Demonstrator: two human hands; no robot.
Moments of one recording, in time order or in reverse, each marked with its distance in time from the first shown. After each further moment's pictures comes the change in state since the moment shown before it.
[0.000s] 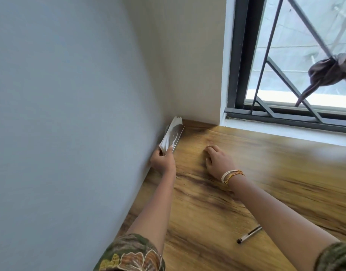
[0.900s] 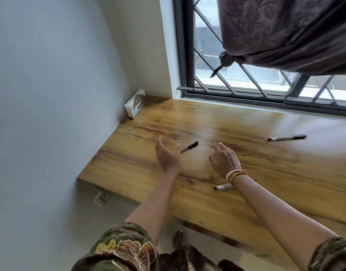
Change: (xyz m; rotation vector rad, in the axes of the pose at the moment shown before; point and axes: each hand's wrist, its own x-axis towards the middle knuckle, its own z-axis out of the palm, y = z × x) left_hand -0.325 -0.014 -0.067 0.253 -0.223 0.204; right_hand -0.307 0.114 -0.102 -0.049 0.105 0.112
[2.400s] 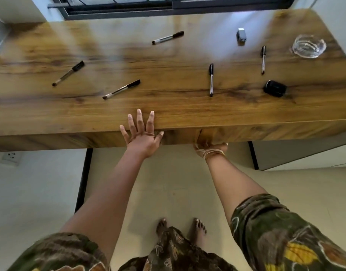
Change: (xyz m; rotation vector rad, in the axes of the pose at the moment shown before) left_hand -0.313 -0.041 0.024 0.894 -0.873 0.506; right_hand -0.334 0.210 0.007 2.305 0.707 1.445
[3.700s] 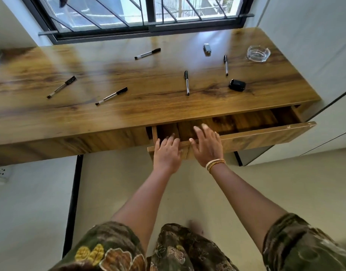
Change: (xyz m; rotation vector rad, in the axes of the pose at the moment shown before) left_hand -0.093 0.080 0.053 -0.008 0.153 0.375; right_hand -0.094 -0.014 -0.074 -2.205 0.126 -1.718
